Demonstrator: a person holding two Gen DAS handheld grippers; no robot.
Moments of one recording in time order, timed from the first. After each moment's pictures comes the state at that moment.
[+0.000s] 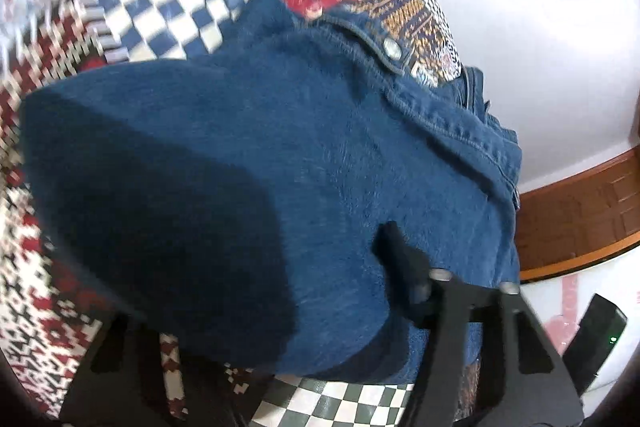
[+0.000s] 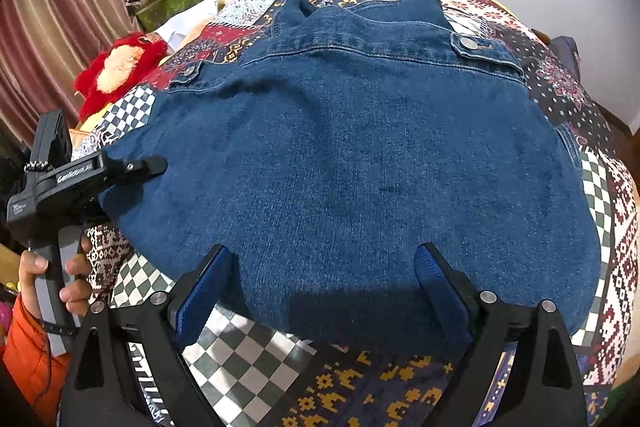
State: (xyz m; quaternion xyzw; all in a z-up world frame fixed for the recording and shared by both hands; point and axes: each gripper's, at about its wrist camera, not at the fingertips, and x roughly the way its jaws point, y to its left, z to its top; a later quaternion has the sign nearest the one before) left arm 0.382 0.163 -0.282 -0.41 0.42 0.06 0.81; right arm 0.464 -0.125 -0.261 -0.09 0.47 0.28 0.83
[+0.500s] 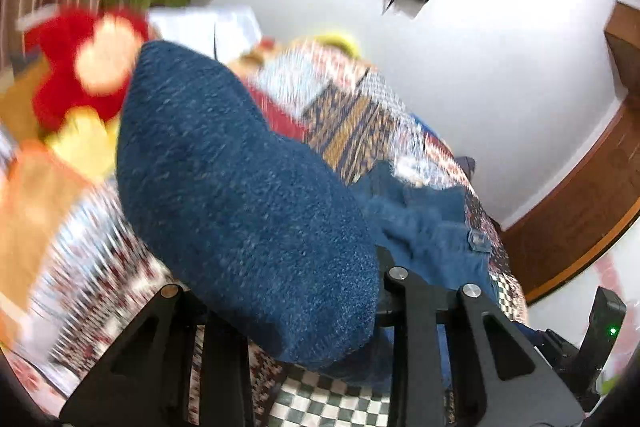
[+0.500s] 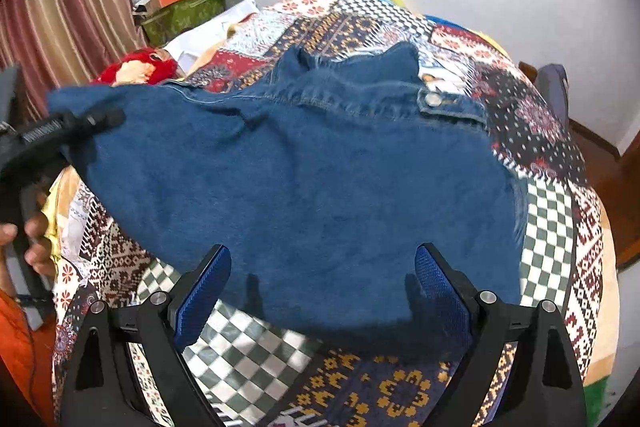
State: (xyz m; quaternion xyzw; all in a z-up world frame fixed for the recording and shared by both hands) left arm 0.351 0.166 -0.147 -0.27 0.29 0.10 0.91; right arm 0.441 -0.124 -0.213 -0.10 0.43 0.28 0.85
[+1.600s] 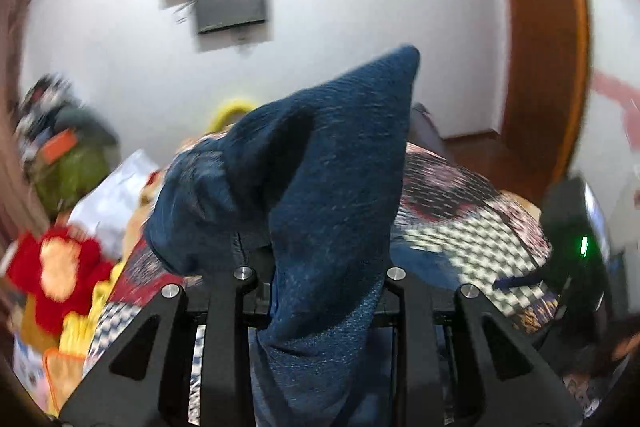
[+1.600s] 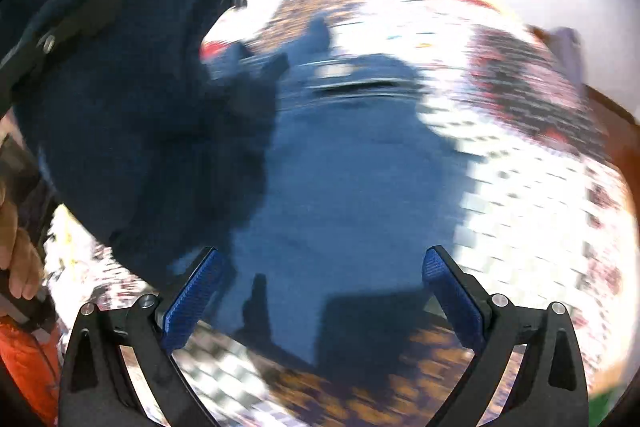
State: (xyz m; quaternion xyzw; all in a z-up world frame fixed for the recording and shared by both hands) left arm 0.400 -0.035 -0.098 0.06 0.25 -0.02 0.97; right arm 0.481 -0.175 -0.224 -0.06 0.48 0.27 0.83
